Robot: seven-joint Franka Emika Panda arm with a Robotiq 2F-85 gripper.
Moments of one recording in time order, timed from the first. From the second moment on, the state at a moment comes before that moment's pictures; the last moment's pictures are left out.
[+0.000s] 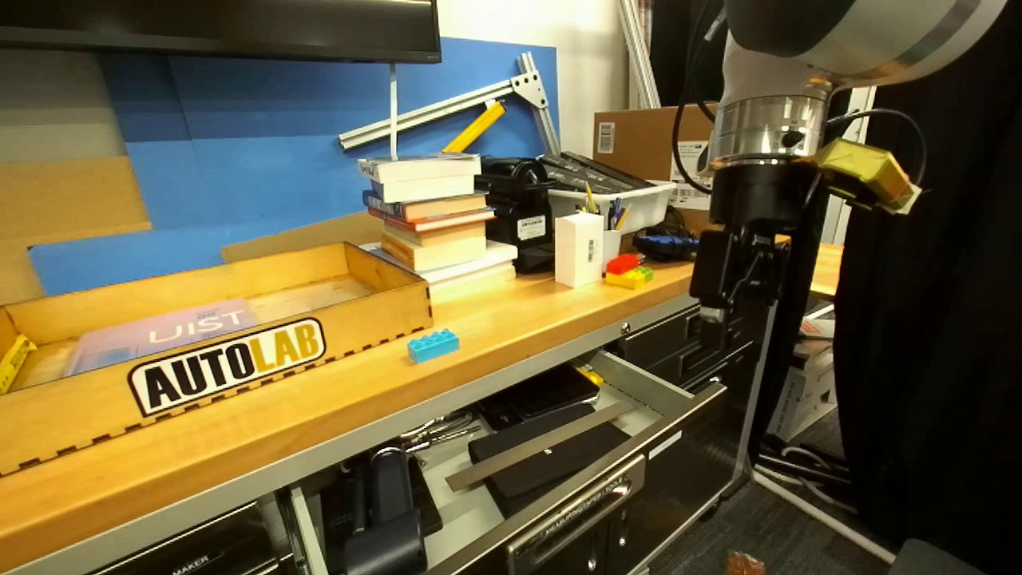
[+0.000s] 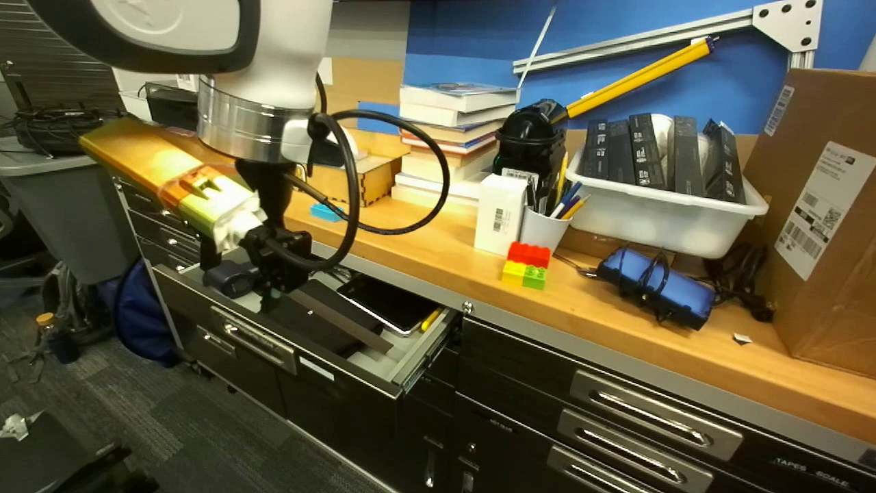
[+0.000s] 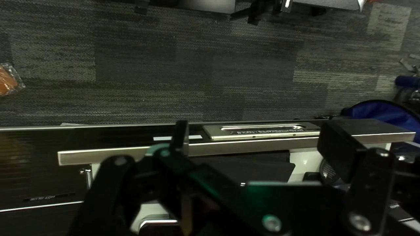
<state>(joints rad) 0.01 -0.46 -0.22 -2.56 0.11 1.93 -0.35</state>
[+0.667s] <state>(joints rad) 0.07 -0.42 0.17 -2.51 0.00 2.17 0.10</state>
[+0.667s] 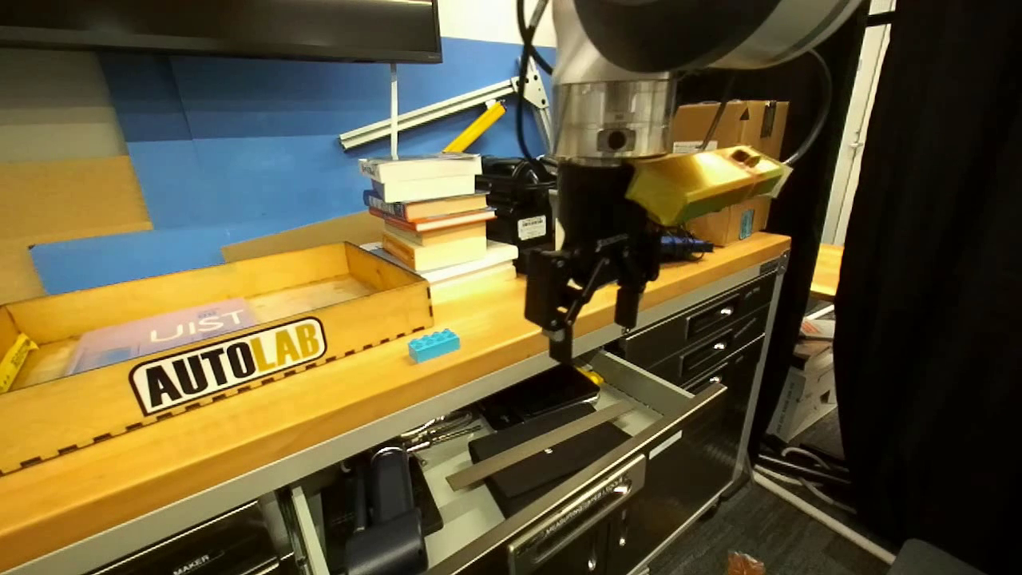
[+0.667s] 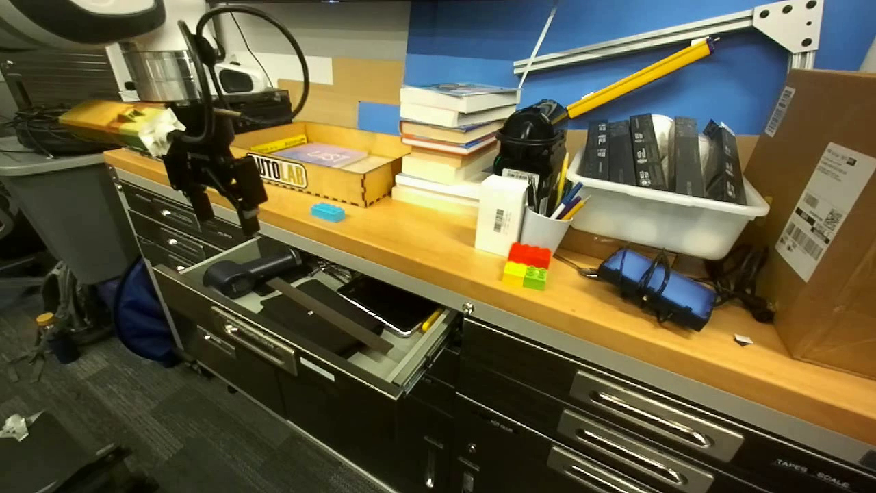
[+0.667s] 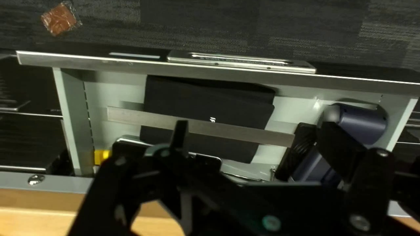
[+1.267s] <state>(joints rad) 0.10 -0.13 0.30 -2.35 -0.16 2.42 0.40</state>
